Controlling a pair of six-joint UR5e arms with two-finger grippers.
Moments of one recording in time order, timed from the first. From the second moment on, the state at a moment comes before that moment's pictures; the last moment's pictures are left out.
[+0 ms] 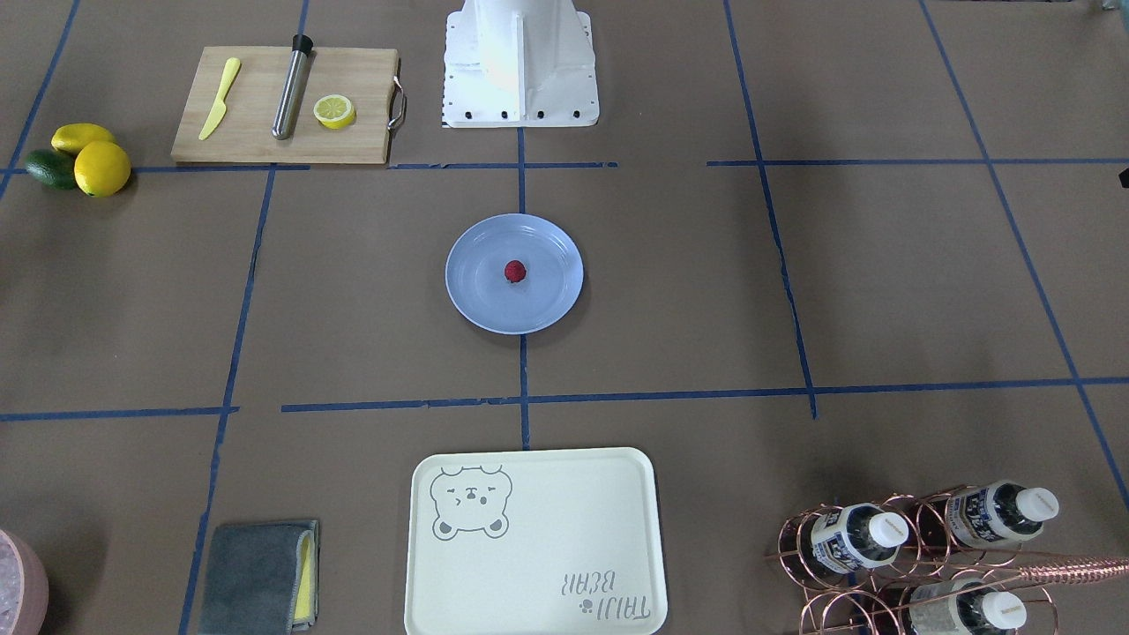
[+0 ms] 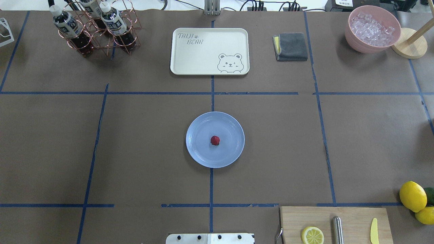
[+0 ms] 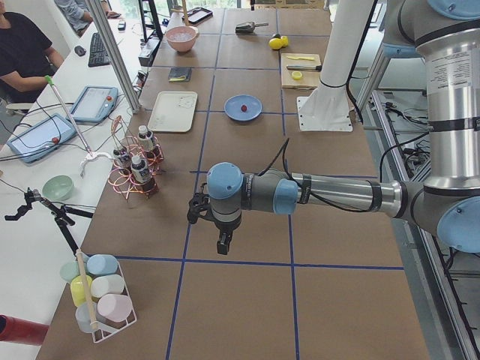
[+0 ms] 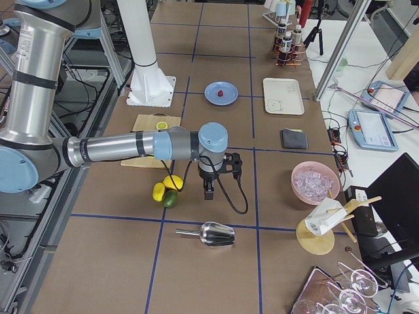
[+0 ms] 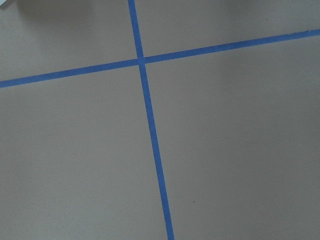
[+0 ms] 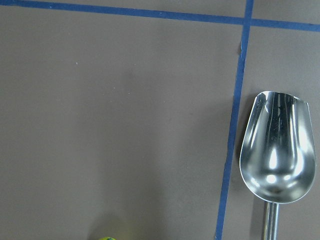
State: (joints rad) left arm -1.53 -1.41 -1.82 -1.58 -2.38 0.07; right arm 1.44 -1.82 1.97 -1.67 2.39 0.04
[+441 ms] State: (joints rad) left arm -1.56 -1.42 -1.84 -1.57 -2.38 0.08; right arm 1.44 -1.81 1.97 -1.66 2.39 0.04
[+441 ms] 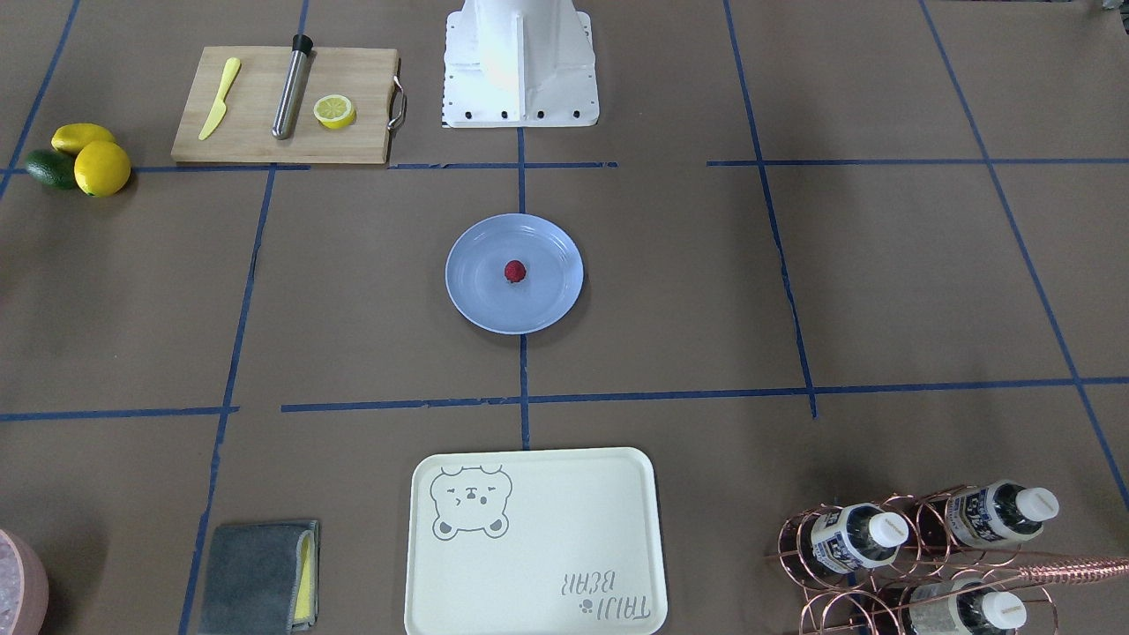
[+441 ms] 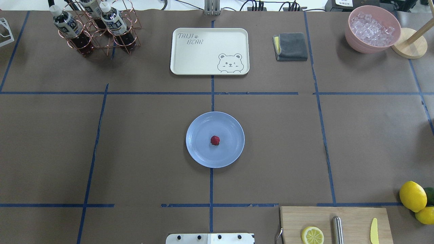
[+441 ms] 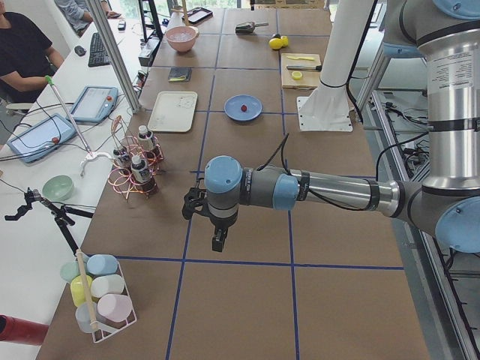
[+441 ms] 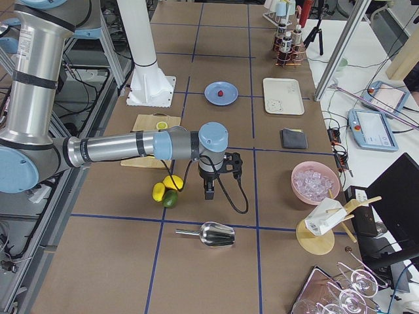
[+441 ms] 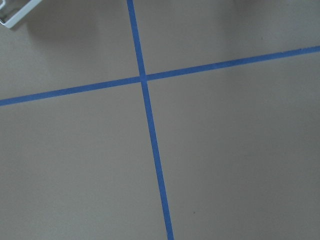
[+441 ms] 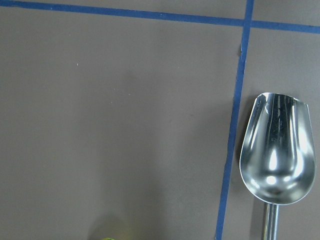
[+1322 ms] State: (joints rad) left arm -1.57 -1.43 -1.82 -1.57 -2.38 0.08; right arm 1.44 -1.81 1.97 -1.66 2.39 0.04
